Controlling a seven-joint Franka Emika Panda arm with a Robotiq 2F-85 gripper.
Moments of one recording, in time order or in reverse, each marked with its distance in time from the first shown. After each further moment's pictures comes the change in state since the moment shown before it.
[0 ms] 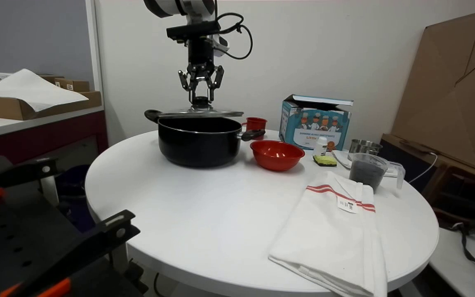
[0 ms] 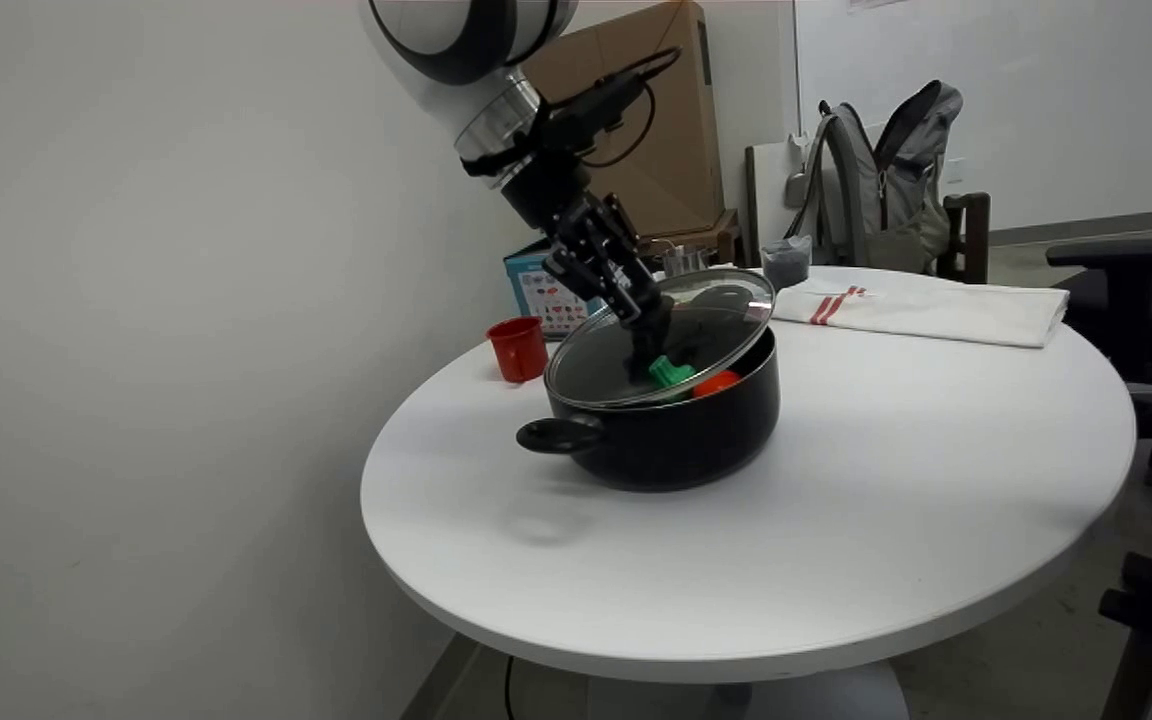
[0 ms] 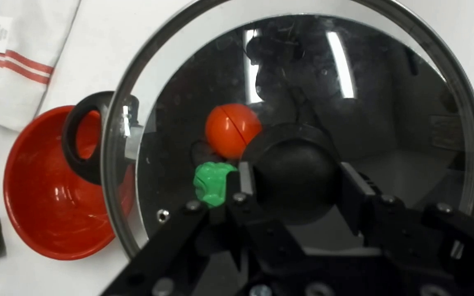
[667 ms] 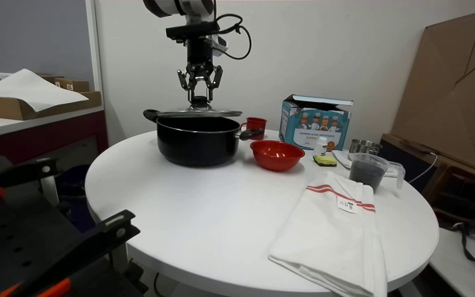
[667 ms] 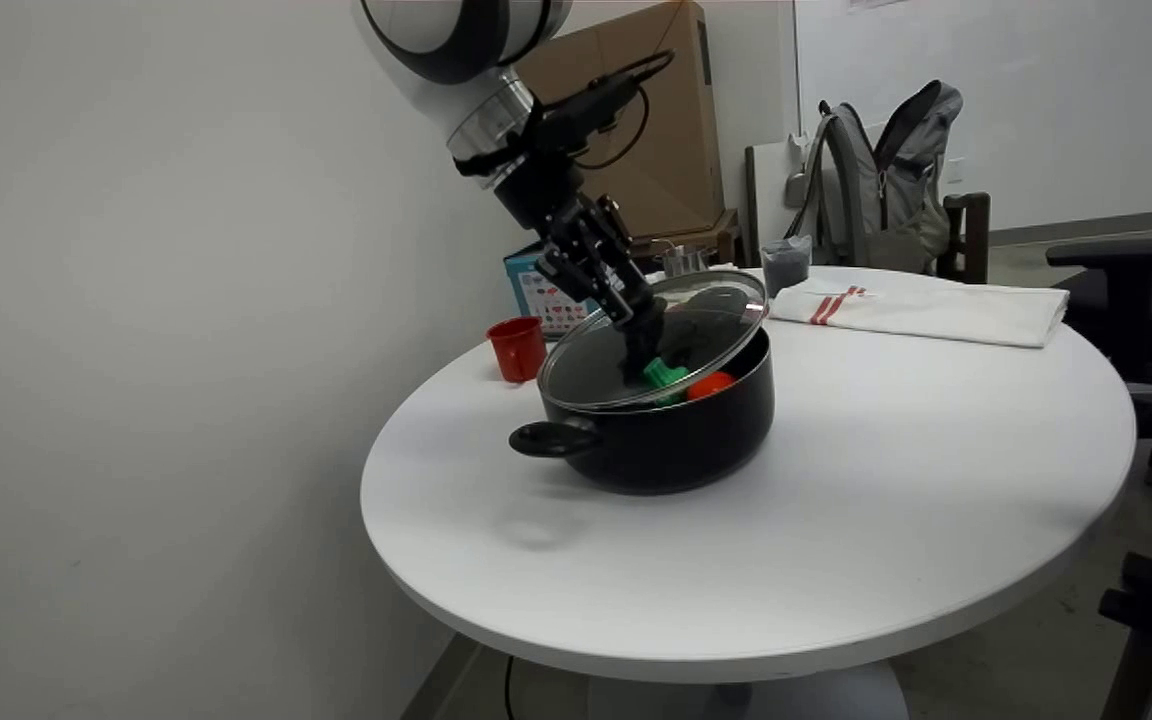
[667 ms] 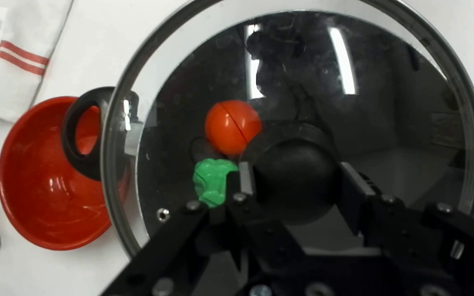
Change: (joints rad) arm 0.000 0.007 0.010 0.015 0.000 0.000 -0.006
